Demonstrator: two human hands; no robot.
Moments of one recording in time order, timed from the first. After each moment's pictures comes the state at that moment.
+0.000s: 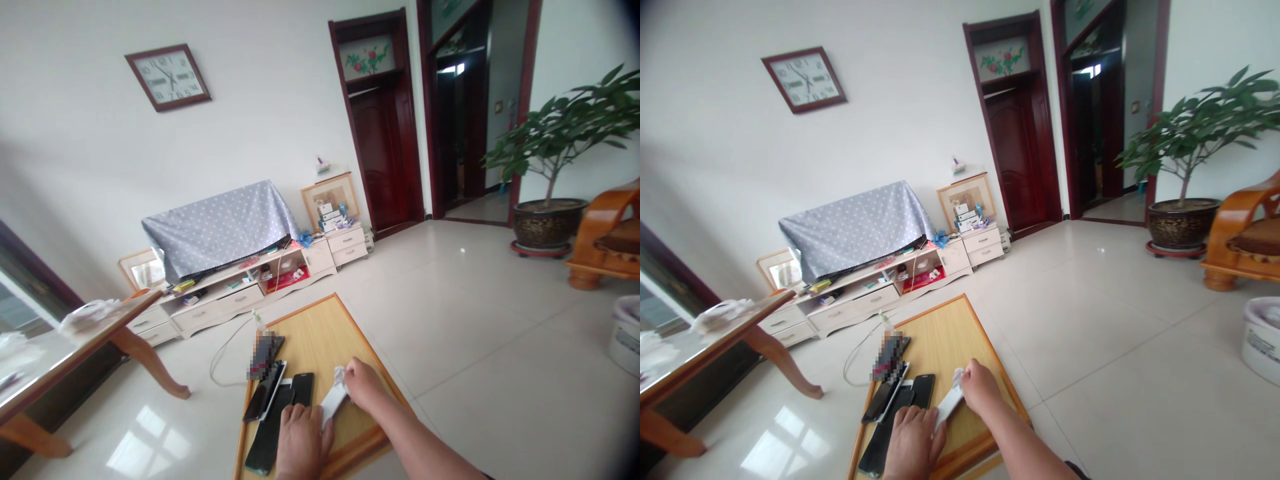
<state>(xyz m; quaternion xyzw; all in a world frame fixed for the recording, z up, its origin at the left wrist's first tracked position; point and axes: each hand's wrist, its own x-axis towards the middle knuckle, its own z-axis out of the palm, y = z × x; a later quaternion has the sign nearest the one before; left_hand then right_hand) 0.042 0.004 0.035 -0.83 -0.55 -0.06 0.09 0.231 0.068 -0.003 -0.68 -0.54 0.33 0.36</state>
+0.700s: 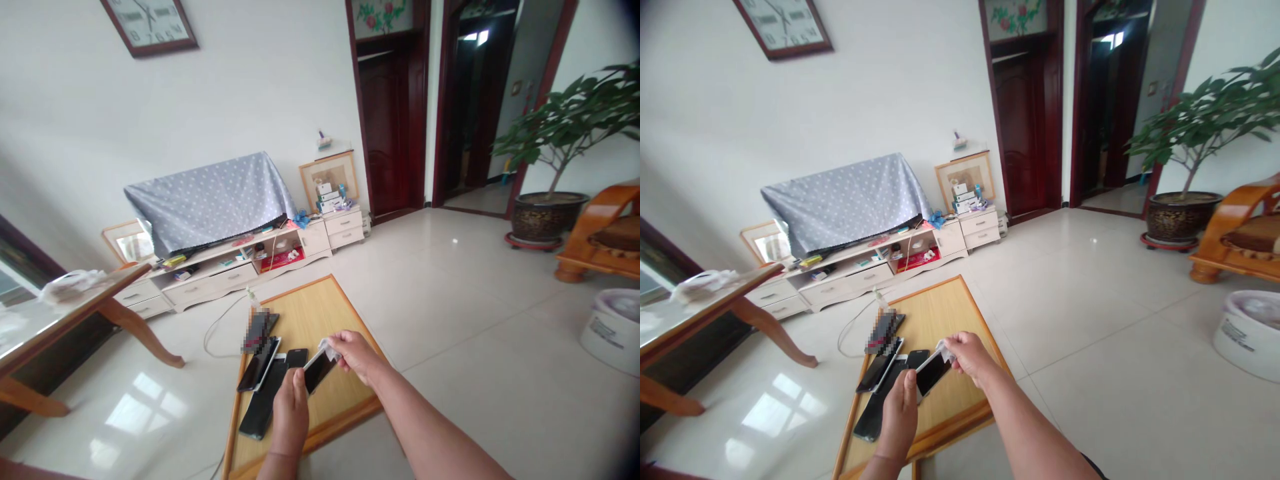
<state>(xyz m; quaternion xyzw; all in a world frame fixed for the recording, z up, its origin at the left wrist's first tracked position) 0.034 0.019 0.019 -0.65 -0.62 -0.39 -0.21 0.228 0.077 0.019 -0.48 -0.42 0.59 0.49</state>
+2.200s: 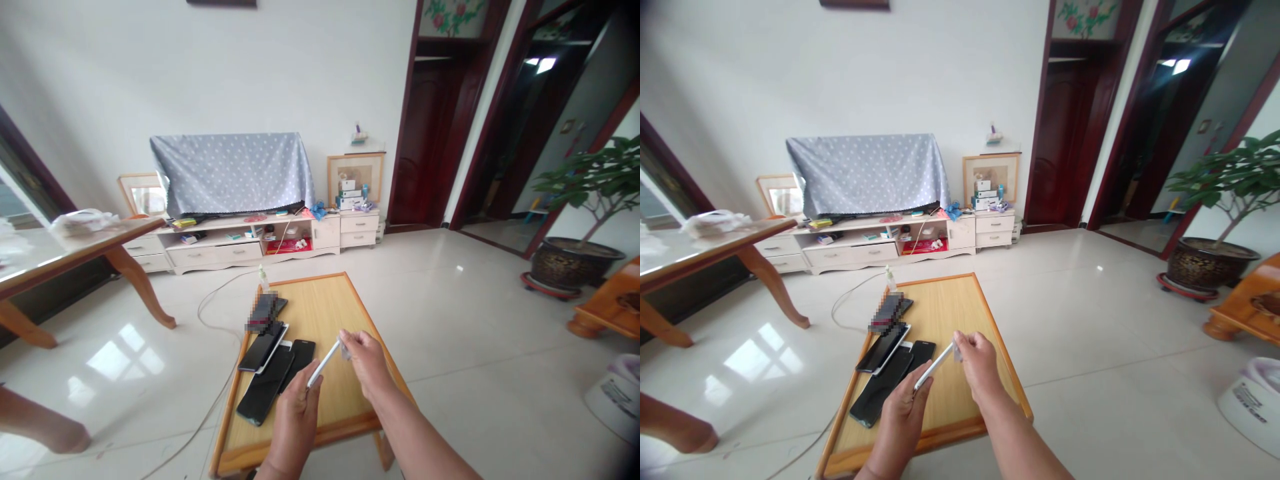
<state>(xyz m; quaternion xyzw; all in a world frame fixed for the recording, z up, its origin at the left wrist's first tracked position) 0.000 0.018 0.001 -0.64 -0.53 -0.48 -0.28 0.165 0.077 0.028 -0.52 -0.39 0.46 0.61</state>
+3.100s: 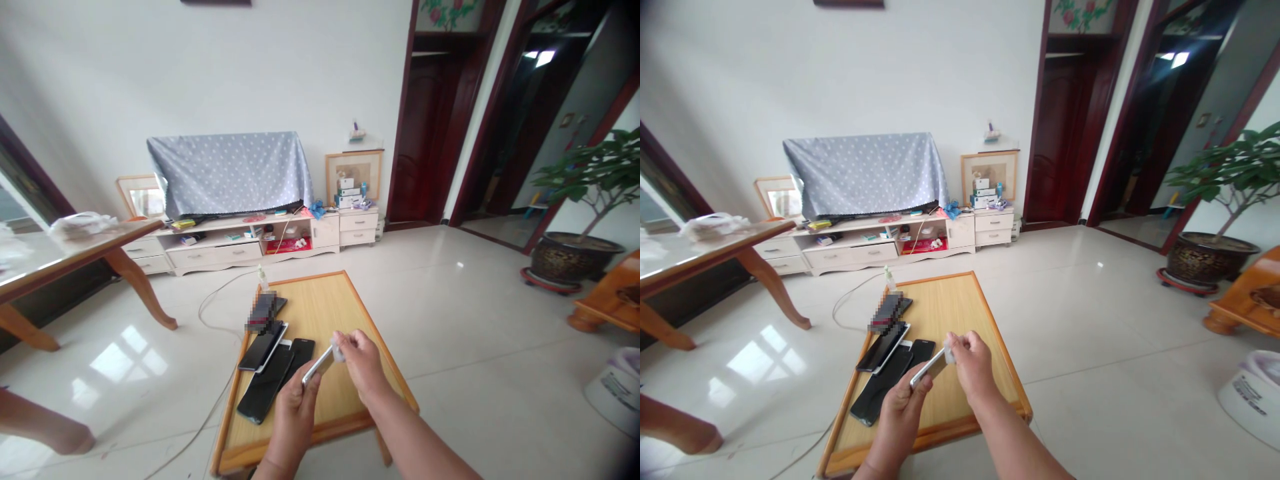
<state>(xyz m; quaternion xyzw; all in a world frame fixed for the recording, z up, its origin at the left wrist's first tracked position) 0.002 0.019 0.004 -0.60 -0.50 -0.51 -0.37 0.158 0.068 0.024 -0.51 -0.41 0.44 0.62</state>
